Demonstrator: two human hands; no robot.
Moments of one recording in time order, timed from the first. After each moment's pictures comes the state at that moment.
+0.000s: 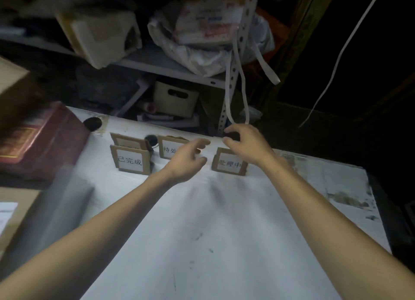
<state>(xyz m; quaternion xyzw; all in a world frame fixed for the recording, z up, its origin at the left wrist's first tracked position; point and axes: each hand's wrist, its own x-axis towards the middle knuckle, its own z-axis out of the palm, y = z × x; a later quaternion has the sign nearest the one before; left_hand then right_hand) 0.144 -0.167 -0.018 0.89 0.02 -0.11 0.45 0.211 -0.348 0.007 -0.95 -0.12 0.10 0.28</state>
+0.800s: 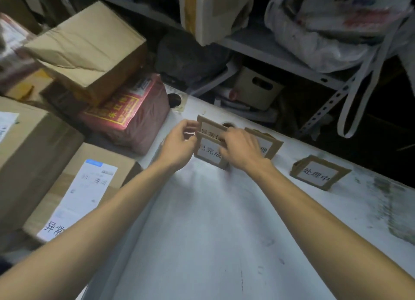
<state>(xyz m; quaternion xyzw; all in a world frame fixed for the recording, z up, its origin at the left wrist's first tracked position) 0.095 0.021 -0.036 0.80 0.25 0.04 0.55 0.175 -0.126 -0.041 -0.94 -0.32 0.13 0.08</state>
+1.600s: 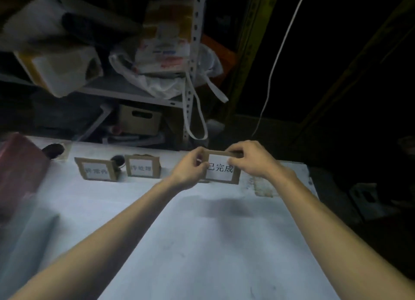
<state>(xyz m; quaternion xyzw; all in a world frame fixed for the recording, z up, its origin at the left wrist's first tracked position) 0.140 -0.259 0.037 0.83 -0.04 -0.13 0.53 0.162 -0.444 0.077 -0.96 -0.05 0.15 0.24</state>
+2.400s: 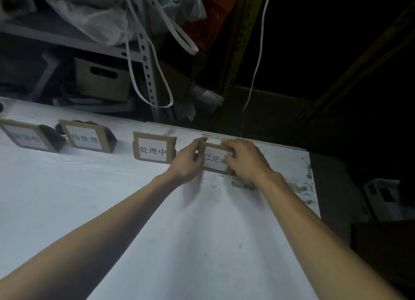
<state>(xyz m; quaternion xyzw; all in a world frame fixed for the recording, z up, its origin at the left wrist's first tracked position) 0.179 -0.381 -0.083 0.87 0.01 -0.13 0.48 0.201 -0.553 -0.047 -0.96 -0.09 0.15 0.22</state>
